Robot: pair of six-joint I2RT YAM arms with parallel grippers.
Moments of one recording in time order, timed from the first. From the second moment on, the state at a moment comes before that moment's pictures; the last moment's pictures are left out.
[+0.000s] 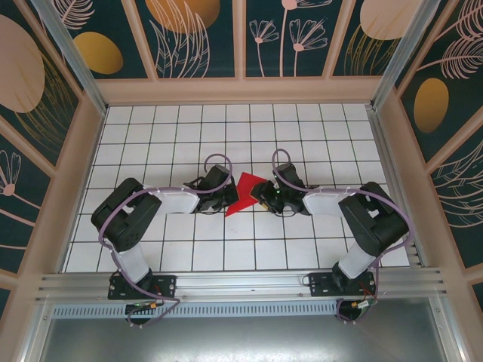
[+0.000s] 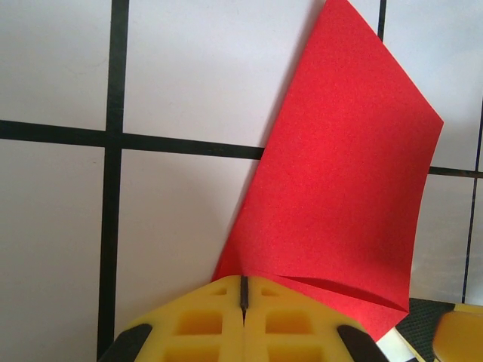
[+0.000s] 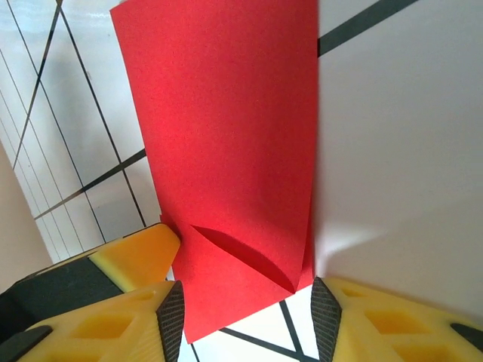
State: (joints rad) left arm -0.71 1.78 0.84 0.04 0.10 -0.95; right arm 0.61 1.64 0.67 0.13 -0.34 1.16
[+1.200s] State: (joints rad) left arm -0.71 1.63 0.86 -0.01 0.10 -0.85; right arm 0.62 1.68 0.69 0.25 -0.45 1.20
